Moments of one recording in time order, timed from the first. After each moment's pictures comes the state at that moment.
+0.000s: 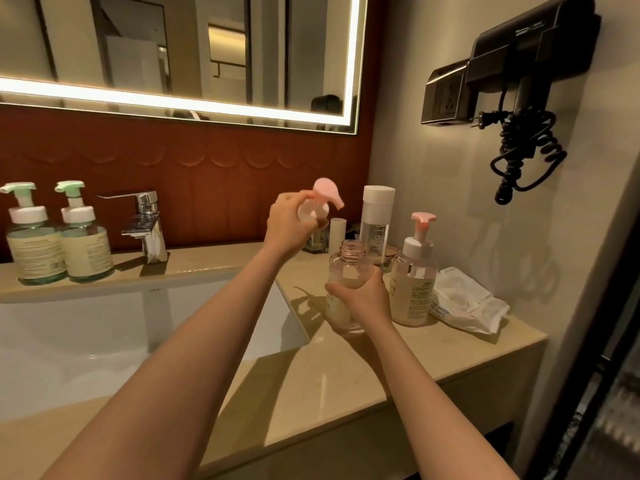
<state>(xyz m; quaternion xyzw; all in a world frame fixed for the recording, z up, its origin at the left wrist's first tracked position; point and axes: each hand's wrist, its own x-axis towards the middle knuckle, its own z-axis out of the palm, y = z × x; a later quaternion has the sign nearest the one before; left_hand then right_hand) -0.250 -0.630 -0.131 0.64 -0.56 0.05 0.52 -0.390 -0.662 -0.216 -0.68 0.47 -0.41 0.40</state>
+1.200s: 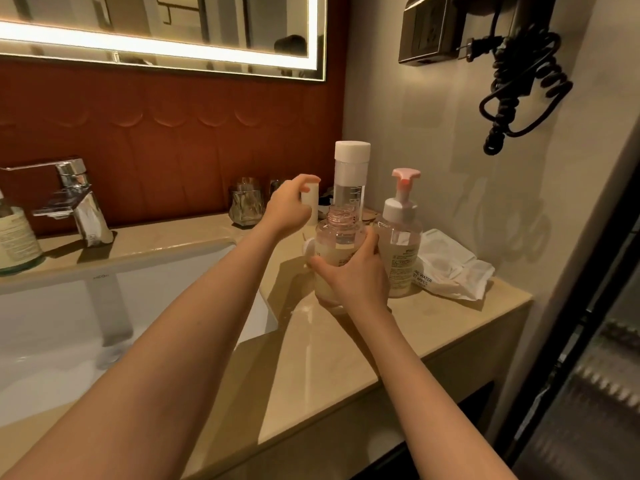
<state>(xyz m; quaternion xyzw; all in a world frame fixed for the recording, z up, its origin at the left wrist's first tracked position) -0.267 -0.702 -0.161 0.66 -0.61 -0.04 0.43 -0.407 -0.671 -0.227 -0.70 0.52 -0.44 0.22</state>
